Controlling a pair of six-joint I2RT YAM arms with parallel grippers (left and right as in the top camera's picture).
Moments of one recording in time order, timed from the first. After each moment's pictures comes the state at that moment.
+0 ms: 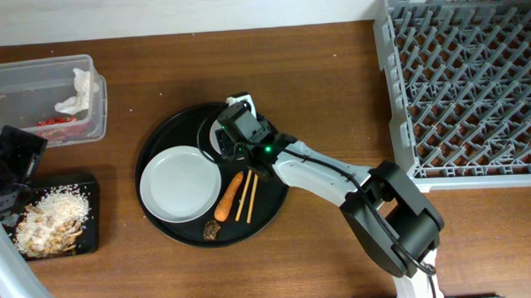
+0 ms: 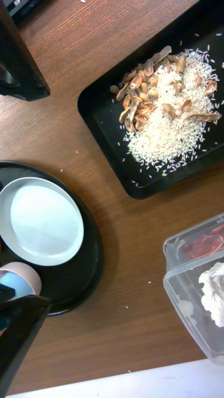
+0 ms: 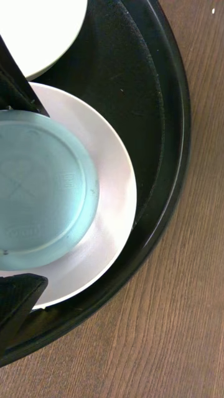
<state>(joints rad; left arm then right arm) 0.60 1.49 1.72 -1.39 0.11 -0.60 0.72 2.07 1.39 -0.14 0.20 0.37</state>
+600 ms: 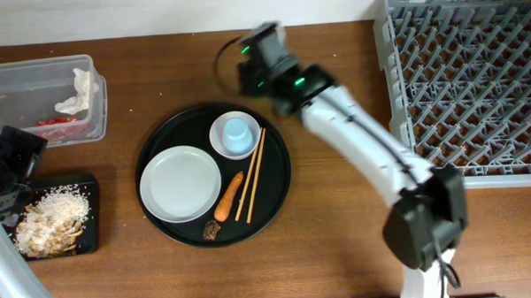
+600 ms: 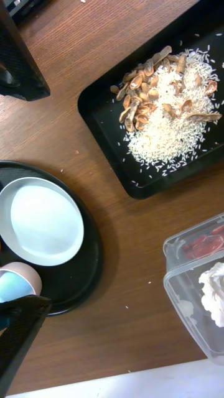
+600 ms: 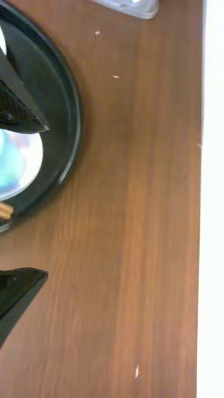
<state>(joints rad) 0.60 1.49 1.72 -1.39 0.11 -0.60 0.53 2.01 1.88 -0.65 0.17 0.39</state>
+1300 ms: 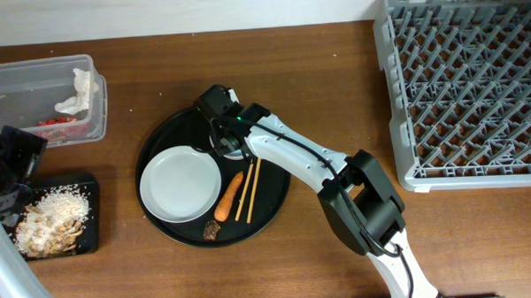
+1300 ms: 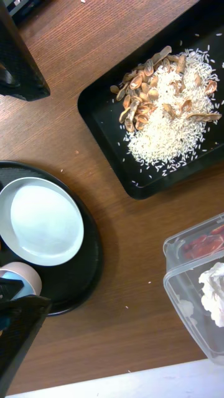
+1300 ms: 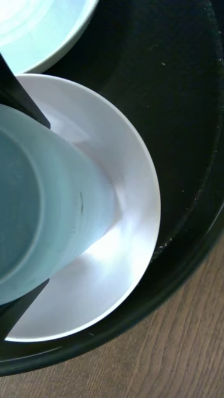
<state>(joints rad) 0.60 1.49 1.72 -1.39 0.11 -0.60 0.73 2.29 1.88 -0.71 0.17 0.35</state>
